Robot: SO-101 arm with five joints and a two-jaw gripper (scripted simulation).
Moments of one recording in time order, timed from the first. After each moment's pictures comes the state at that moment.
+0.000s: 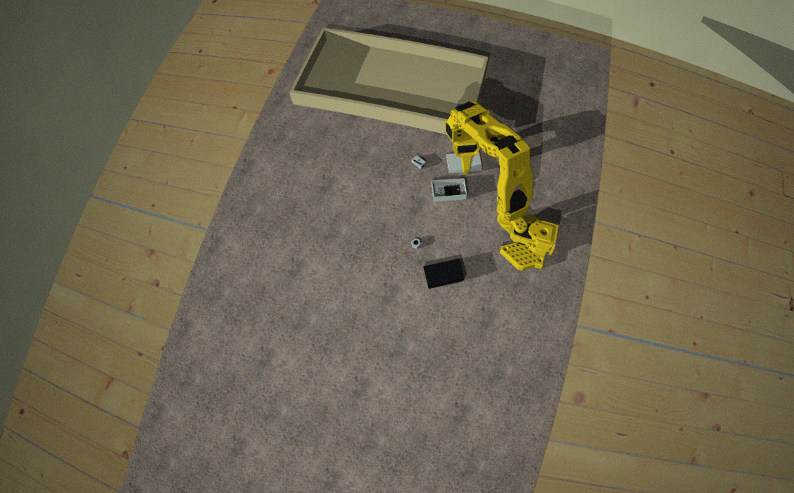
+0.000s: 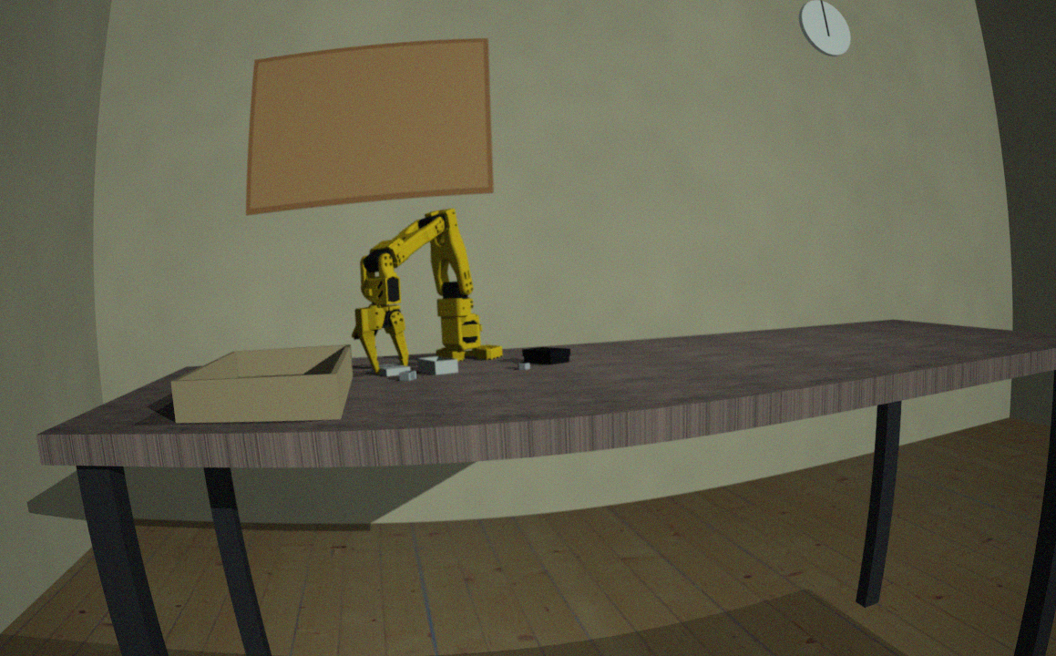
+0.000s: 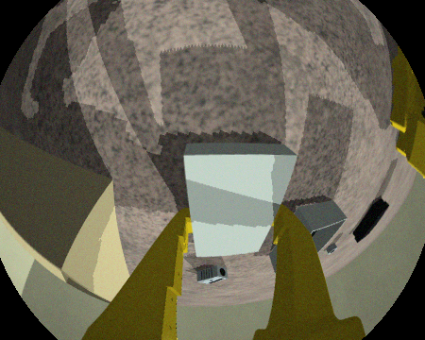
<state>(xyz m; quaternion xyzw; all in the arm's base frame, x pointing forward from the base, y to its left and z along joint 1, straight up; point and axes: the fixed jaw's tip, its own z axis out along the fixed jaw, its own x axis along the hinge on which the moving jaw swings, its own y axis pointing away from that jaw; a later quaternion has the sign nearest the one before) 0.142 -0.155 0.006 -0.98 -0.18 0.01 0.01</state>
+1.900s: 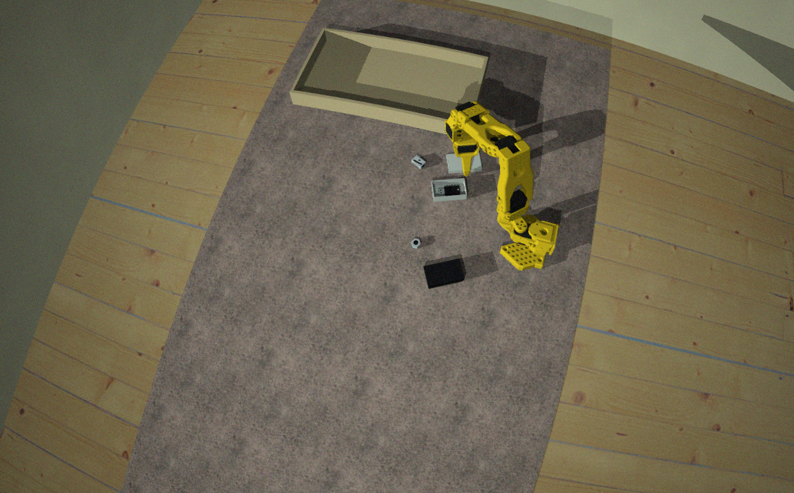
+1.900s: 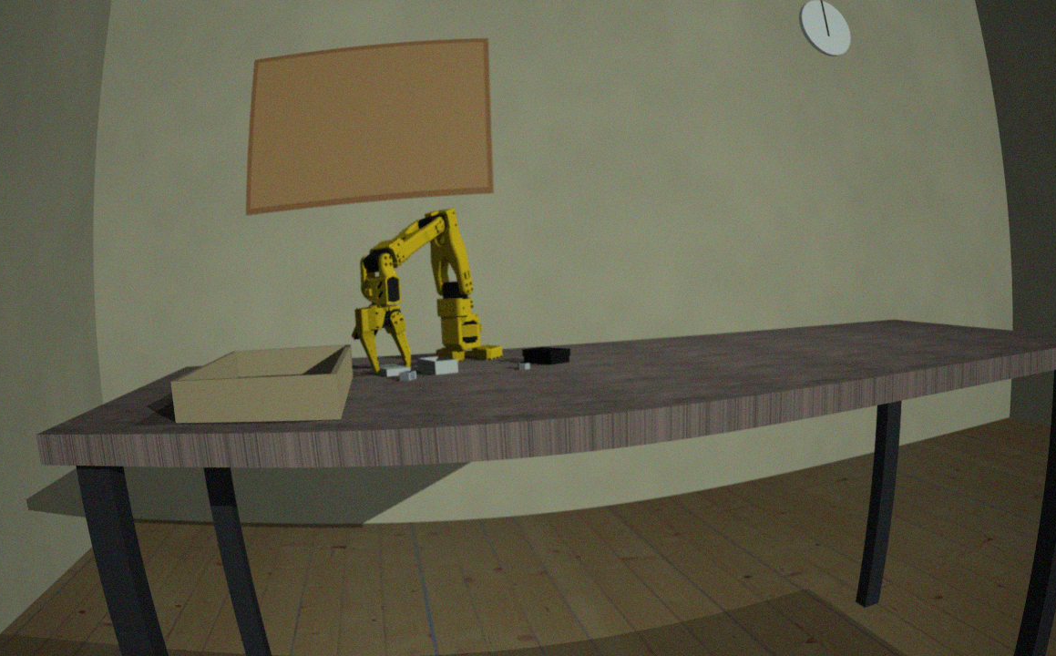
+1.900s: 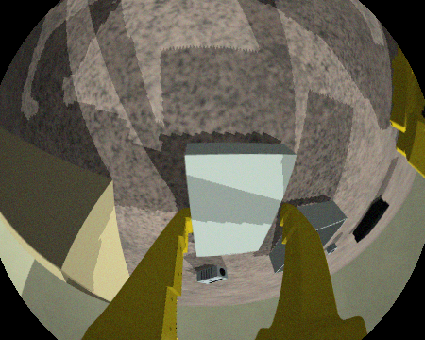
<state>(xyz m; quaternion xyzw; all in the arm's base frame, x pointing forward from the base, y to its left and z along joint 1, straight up) 0.142 -0.155 0.006 -0.98 -0.18 0.01 0.01</state>
